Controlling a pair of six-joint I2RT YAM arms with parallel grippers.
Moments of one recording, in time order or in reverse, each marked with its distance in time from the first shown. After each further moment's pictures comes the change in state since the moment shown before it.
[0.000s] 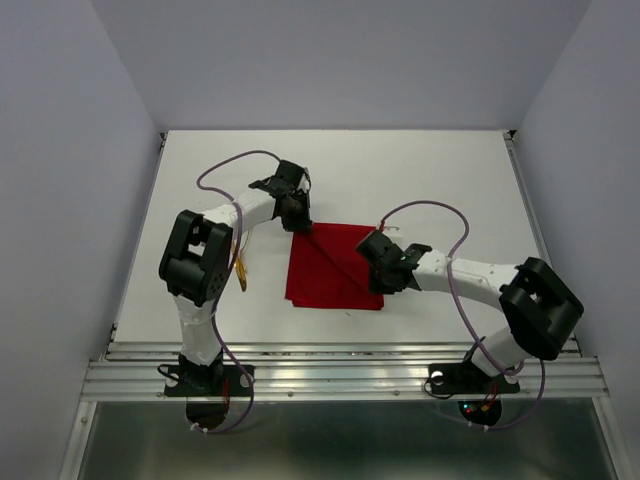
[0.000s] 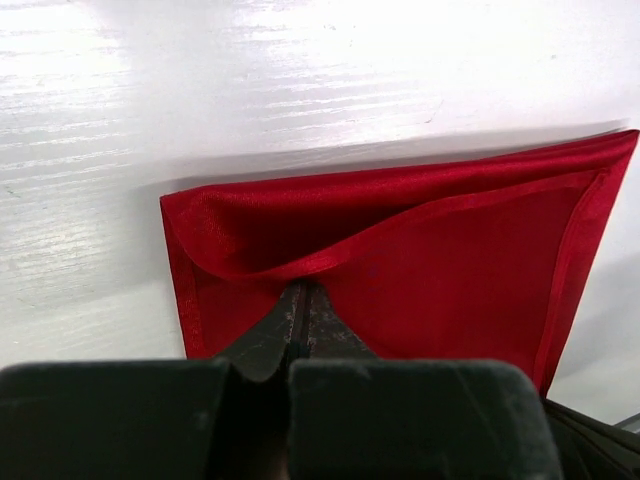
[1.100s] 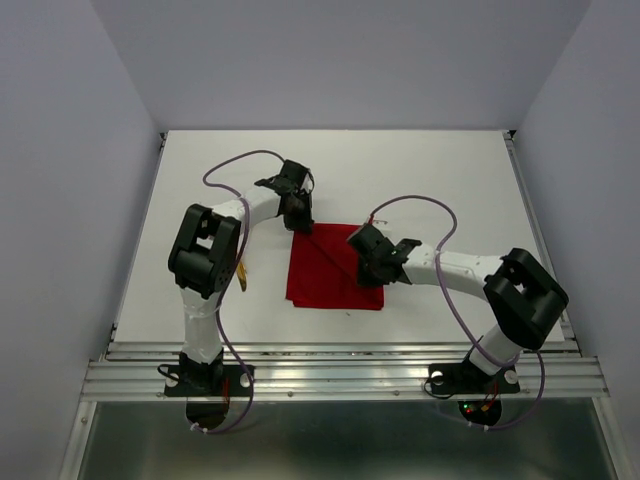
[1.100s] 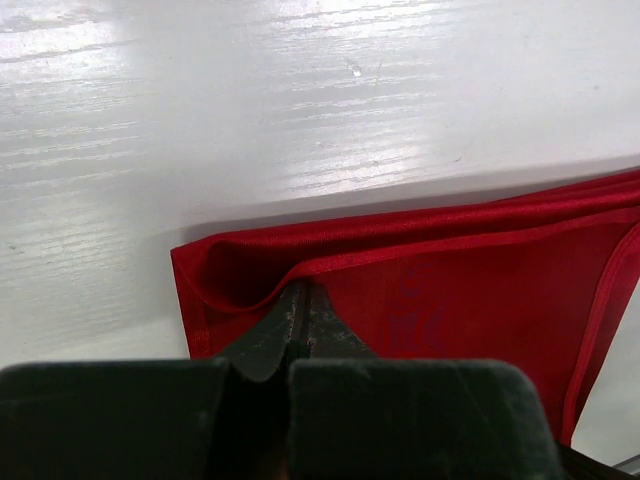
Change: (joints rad) left arm 0.000 0.084 0.054 0.000 -0.024 0.019; right arm 0.003 0.125 0.052 0.106 -0.049 -0.009
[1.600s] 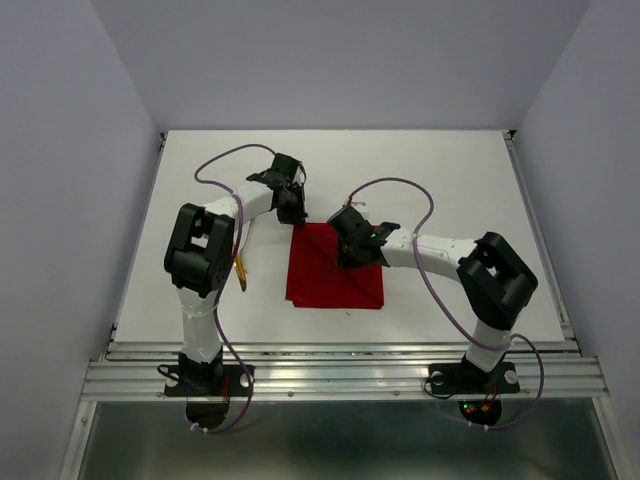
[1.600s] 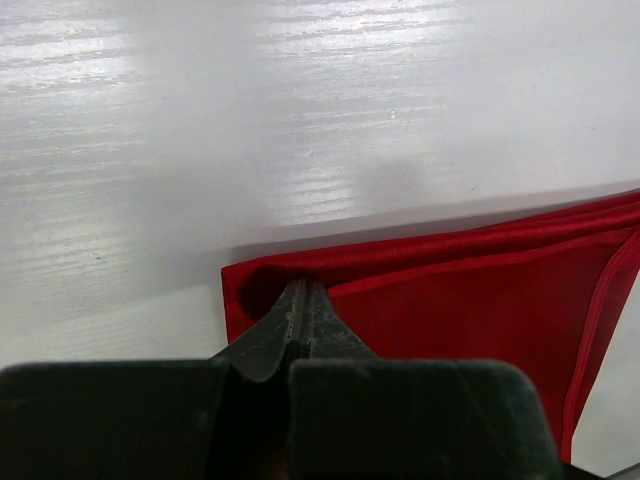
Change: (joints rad) left arm 0.047 0.004 0.034 -0.018 0.001 0.023; right arm 0.000 0.143 0.237 0.025 0.002 -0.061
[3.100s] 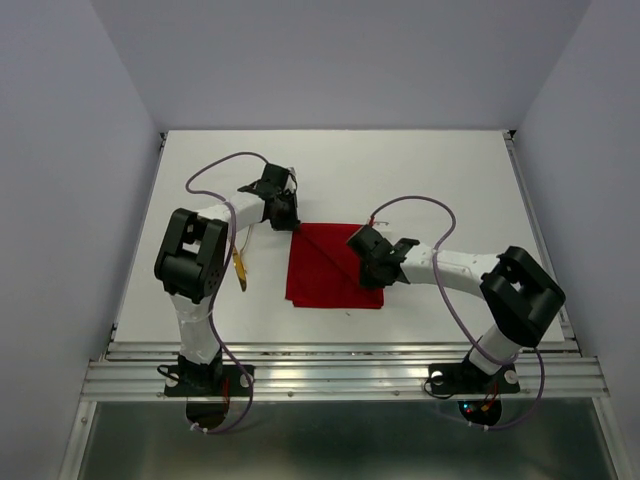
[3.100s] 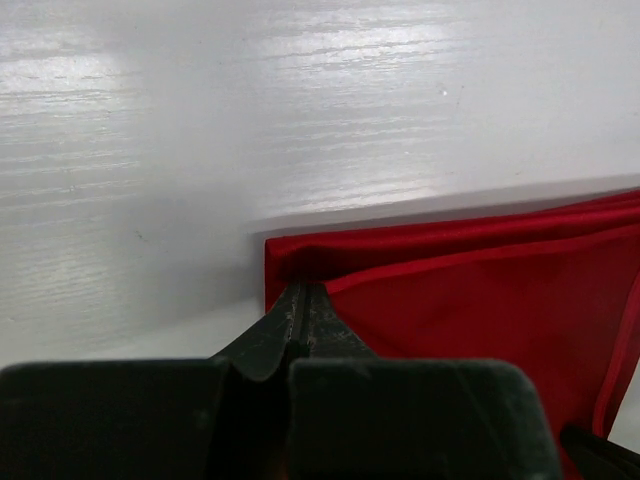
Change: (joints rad) left arm 0.031 -0.095 -0.176 0.145 0.005 0.012; right arm 0.000 -0.148 -0.210 -0.090 0.043 0.040
